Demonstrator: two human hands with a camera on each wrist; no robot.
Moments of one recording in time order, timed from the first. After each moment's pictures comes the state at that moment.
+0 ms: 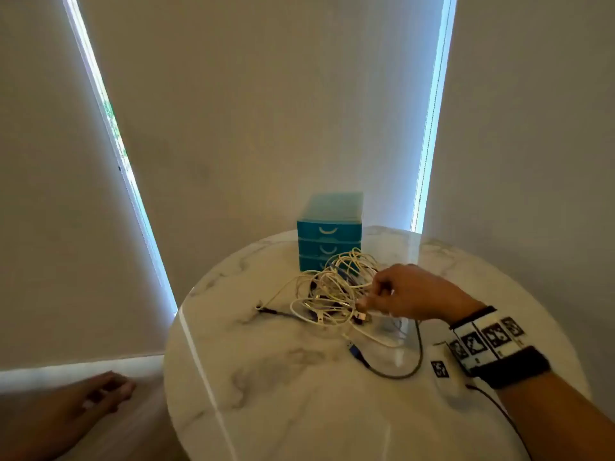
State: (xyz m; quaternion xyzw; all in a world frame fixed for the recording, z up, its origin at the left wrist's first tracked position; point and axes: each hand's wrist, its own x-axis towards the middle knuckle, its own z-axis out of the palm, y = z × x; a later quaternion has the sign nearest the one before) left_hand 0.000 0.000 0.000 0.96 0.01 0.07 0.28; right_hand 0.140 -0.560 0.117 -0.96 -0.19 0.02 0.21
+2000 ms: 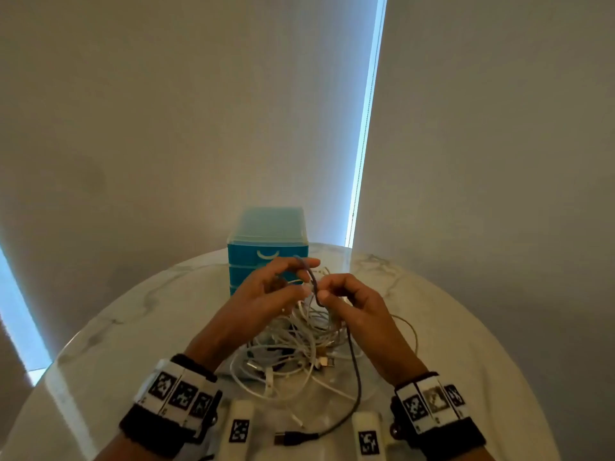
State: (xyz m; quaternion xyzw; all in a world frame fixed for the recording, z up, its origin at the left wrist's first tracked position) left_hand 0.214 -0.332 0.097 0.72 -0.33 0.00 0.60; right_hand 0.167 -0.540 0.069 -0.73 -0.12 -0.16 0.65
